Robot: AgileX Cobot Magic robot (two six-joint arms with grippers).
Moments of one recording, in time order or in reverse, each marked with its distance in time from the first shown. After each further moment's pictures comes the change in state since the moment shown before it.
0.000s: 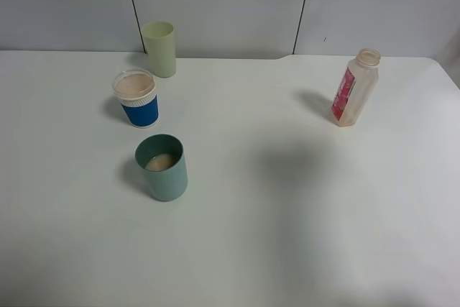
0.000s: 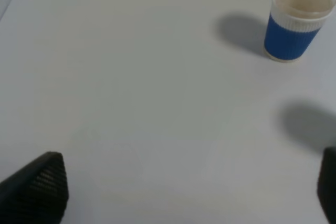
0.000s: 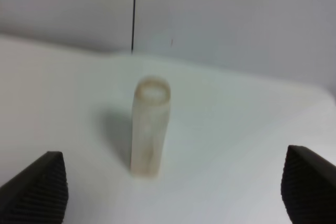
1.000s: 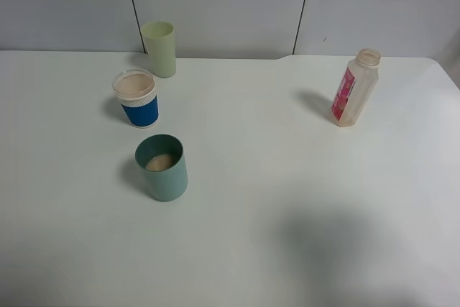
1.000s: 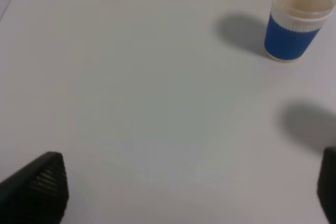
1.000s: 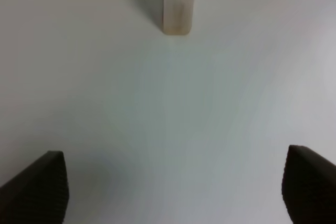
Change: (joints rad) left arm 0.000 0.000 0.000 0.000 0.000 0.000; right arm 0.000 -0.433 0.059 0.037 0.661 0.057
